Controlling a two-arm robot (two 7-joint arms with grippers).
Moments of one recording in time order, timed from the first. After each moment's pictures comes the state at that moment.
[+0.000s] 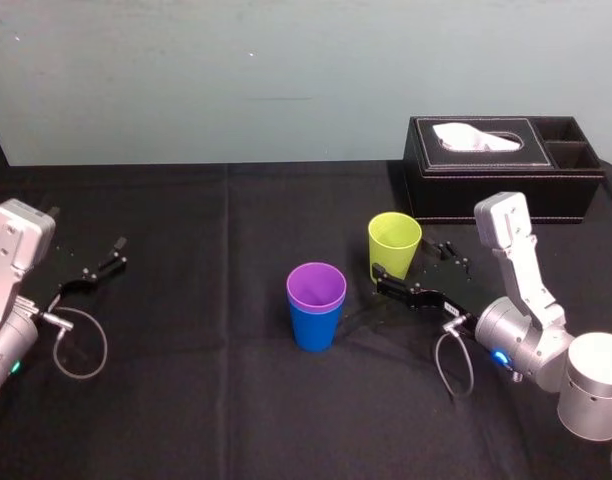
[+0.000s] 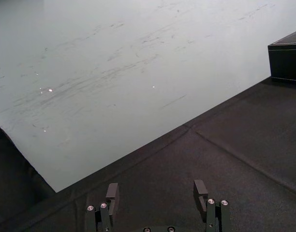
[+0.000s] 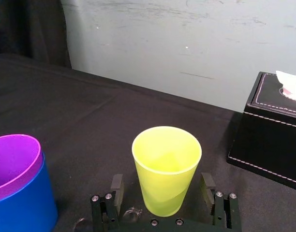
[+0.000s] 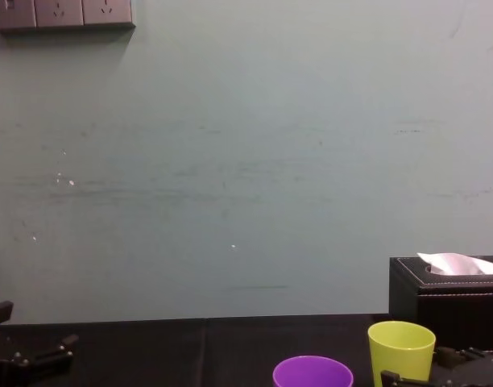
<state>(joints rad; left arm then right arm) -0.20 0.60 0.45 -1.41 -0.25 -0.12 0.03 0.24 0.31 -0.28 -1.27 0.22 0.03 0.35</state>
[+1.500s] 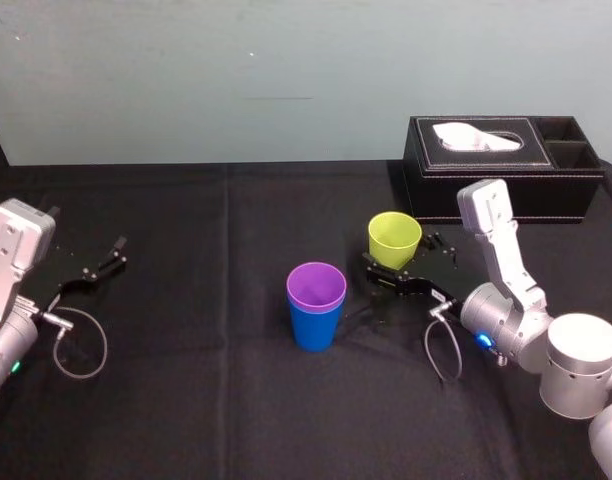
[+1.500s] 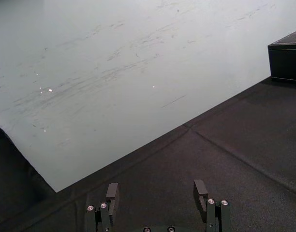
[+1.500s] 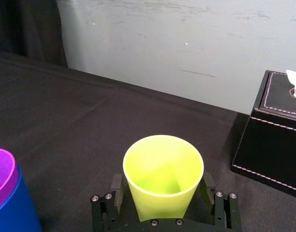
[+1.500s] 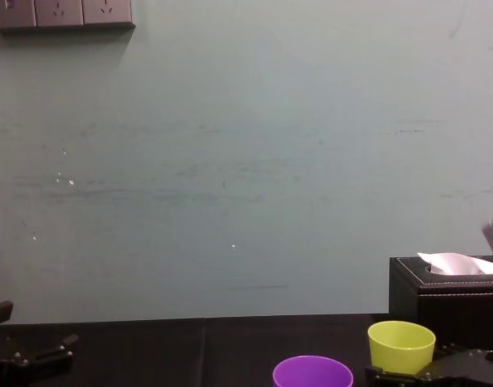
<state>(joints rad) -0.20 0.60 0.45 -1.41 -0.25 -0.12 0.03 0.33 0.27 -0.30 -1.16 0.21 0.02 0.36</state>
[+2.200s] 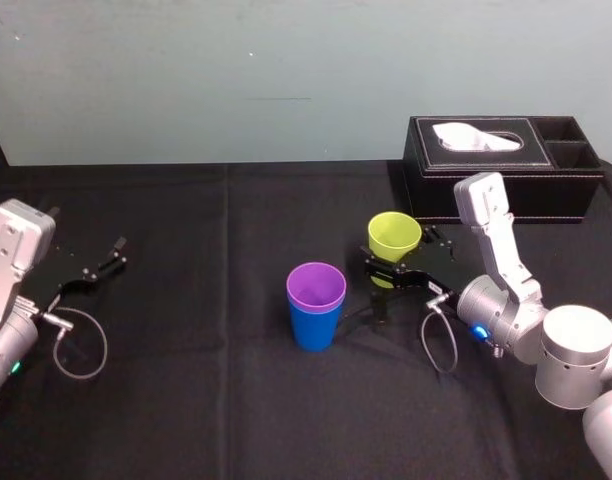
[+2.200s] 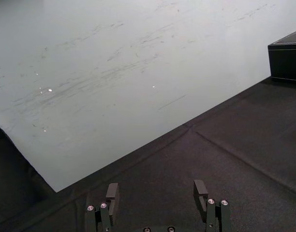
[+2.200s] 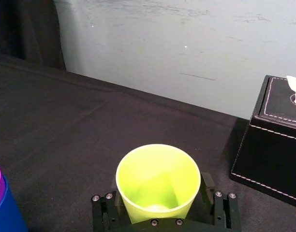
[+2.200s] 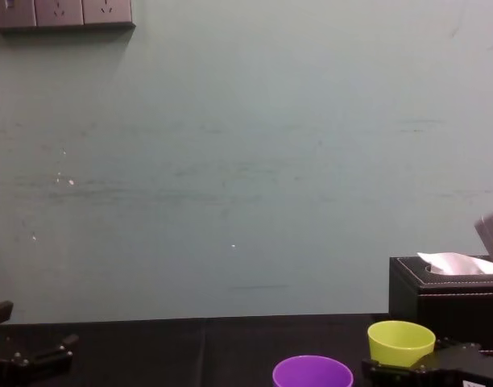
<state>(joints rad) -0.20 0.60 0.45 -1.41 -0.25 -0.12 0.03 0.37 0.26 -0.30 -1.11 0.21 0.00 0.37</state>
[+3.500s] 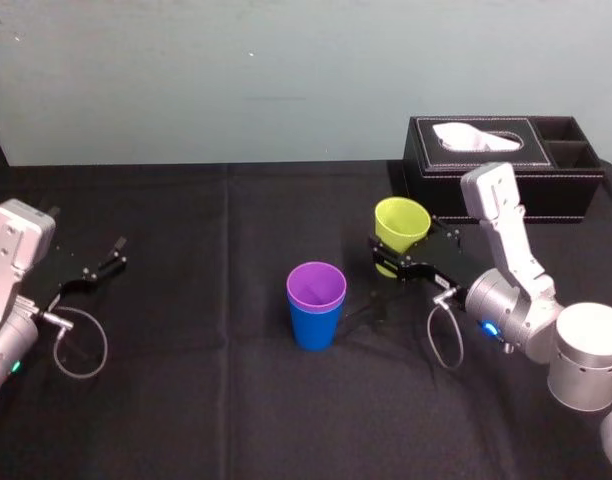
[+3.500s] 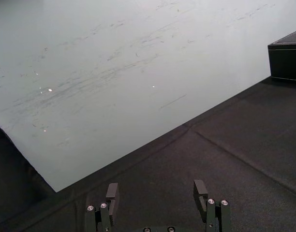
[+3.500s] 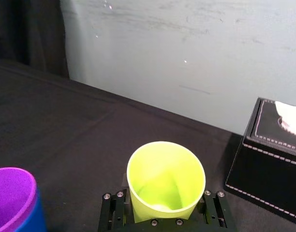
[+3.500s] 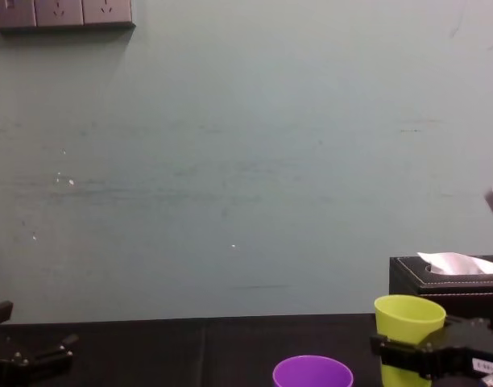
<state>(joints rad) -0.20 0.60 0.45 -1.41 -0.25 -0.12 0.03 0.29 0.30 -0.29 -1.28 0.19 0.05 0.33</state>
